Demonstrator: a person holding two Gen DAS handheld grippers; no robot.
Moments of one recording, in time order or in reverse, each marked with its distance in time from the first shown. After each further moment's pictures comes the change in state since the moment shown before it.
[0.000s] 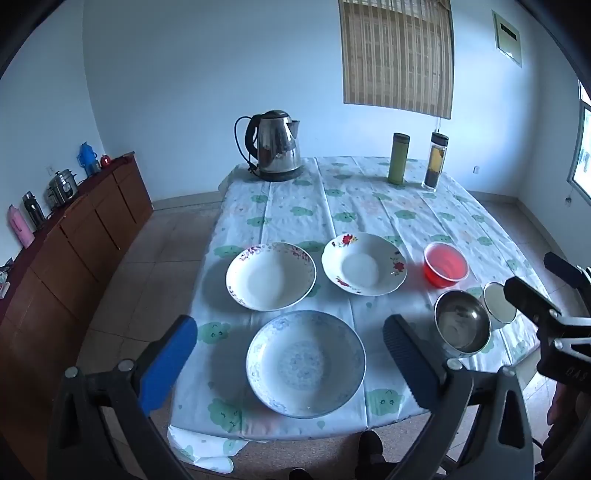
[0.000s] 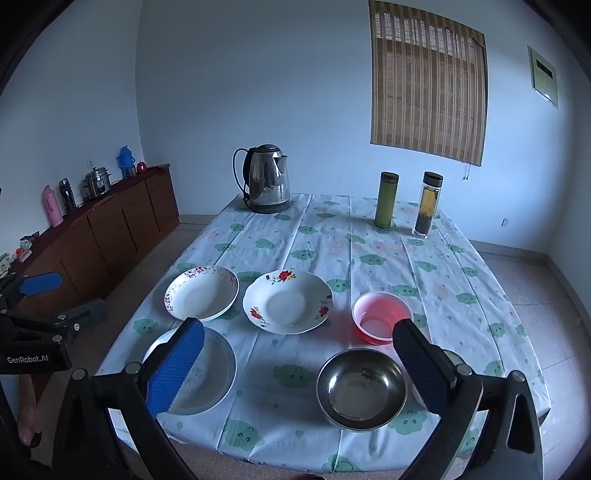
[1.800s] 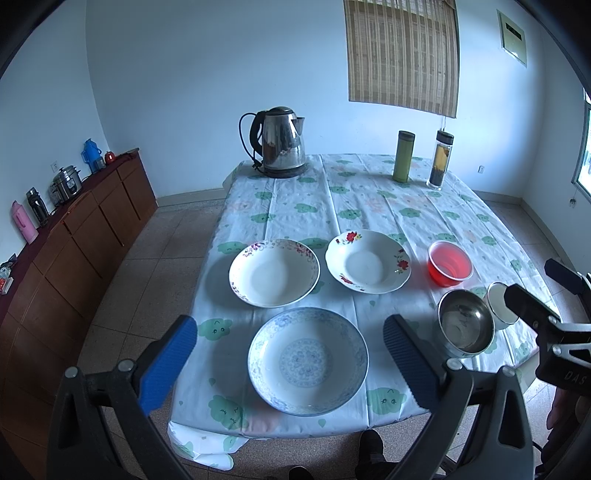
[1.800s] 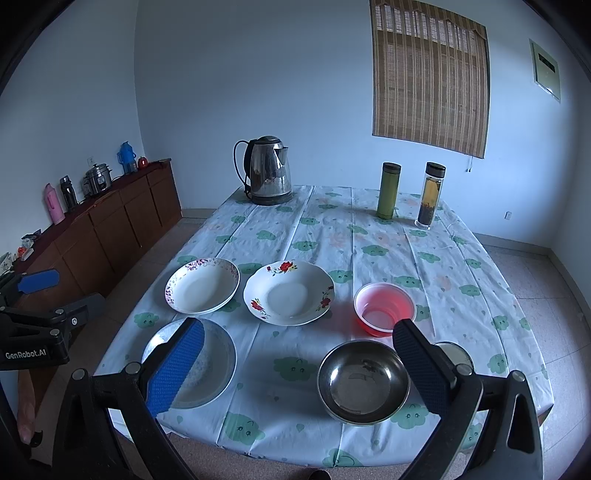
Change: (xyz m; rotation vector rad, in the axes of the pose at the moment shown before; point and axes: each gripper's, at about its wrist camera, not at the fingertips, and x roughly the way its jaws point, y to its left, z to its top) left arm -0.001 0.000 -0.003 -0.006 0.012 0.000; right arm 0.005 -0.002 -0.005 0.010 0.012 0.010
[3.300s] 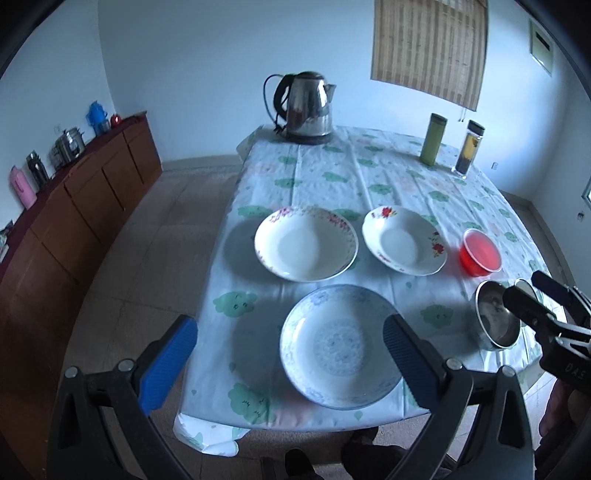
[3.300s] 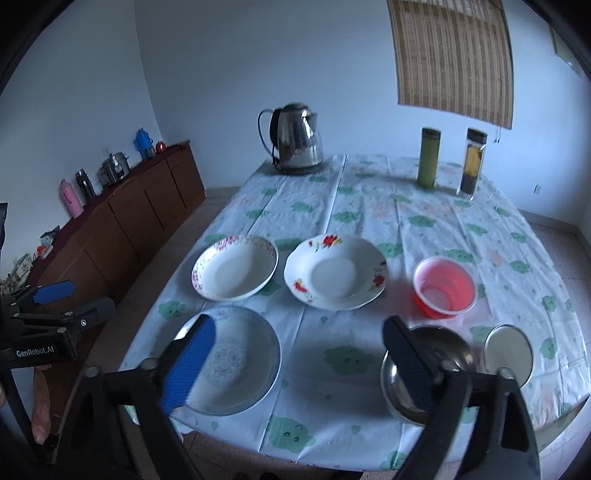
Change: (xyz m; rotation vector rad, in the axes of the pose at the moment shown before) left arm 0.053 0.061 -0.020 -0.084 0.126 0.000; right arm 0.063 0.039 -0.010 0.034 0.128 0.125
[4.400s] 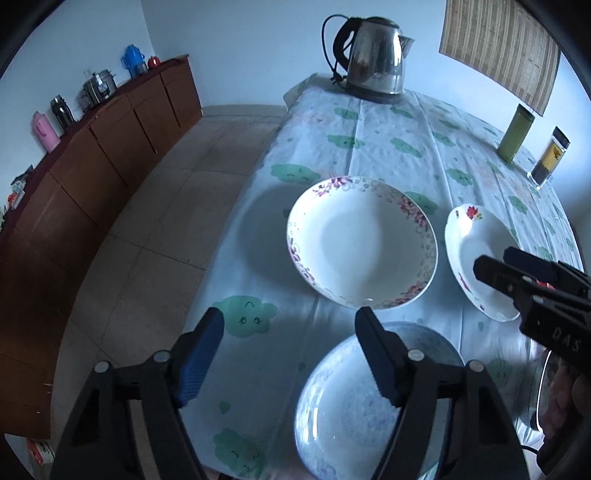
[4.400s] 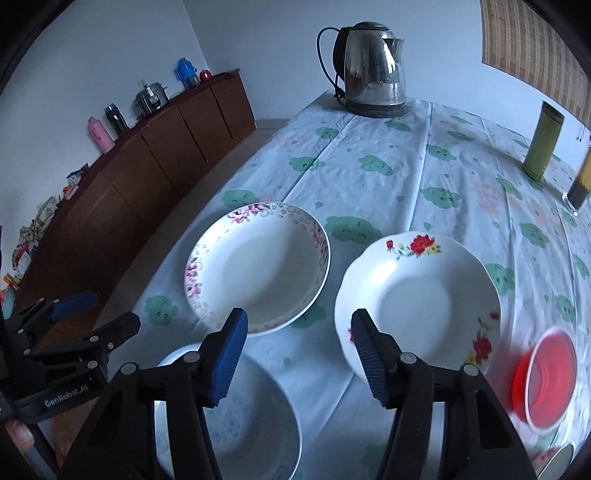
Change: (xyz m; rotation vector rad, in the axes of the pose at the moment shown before) left arm 0.136 0.018 0.036 -0.173 0.193 0.131; right arm 0.195 0.027 0.068 -0.153 0.279 0.186
